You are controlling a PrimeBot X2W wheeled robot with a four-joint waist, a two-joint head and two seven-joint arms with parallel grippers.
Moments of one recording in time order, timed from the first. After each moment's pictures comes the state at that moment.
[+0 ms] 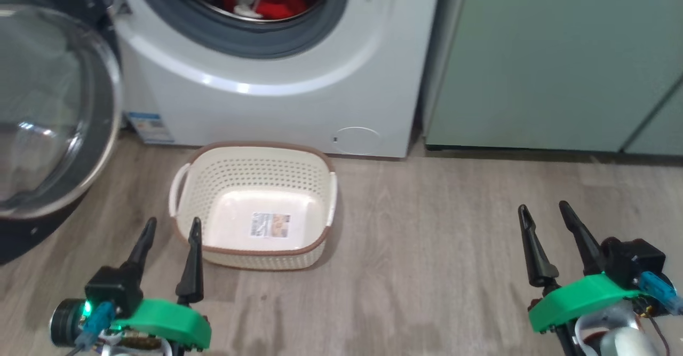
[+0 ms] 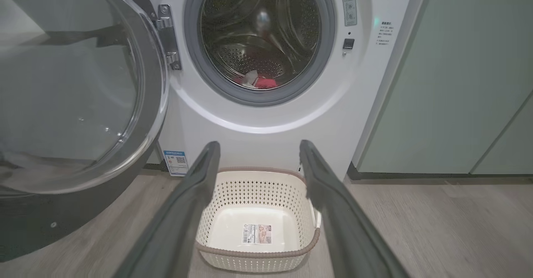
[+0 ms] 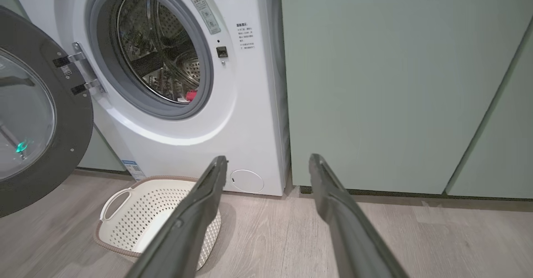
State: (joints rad) left arm 0.07 0.21 -0.17 0.01 -0.29 0.10 -0.20; right arm 0.05 -0.05 -0.06 0.09 0.20 0.13 -0.11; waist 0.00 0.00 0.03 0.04
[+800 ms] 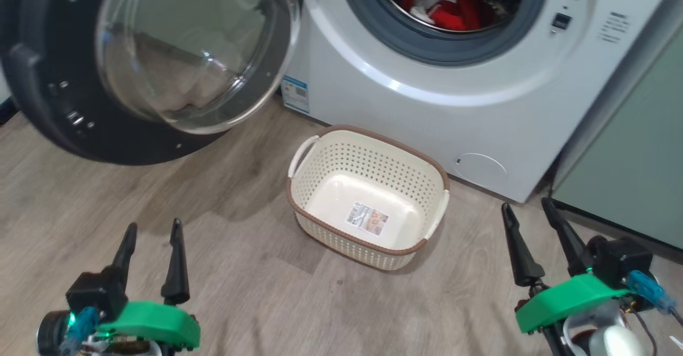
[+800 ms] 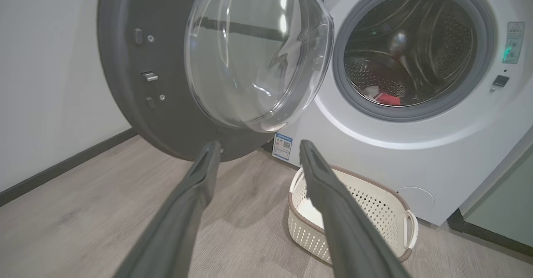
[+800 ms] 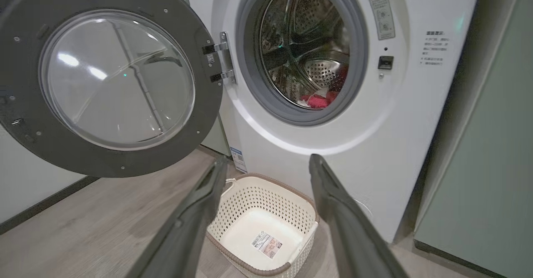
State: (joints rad) left arm 0.09 0.20 -0.14 0.00 -0.32 0.15 -0.21; right arm 0.05 -0.04 -0.01 0.06 0.22 0.13 -0.11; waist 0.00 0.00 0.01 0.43
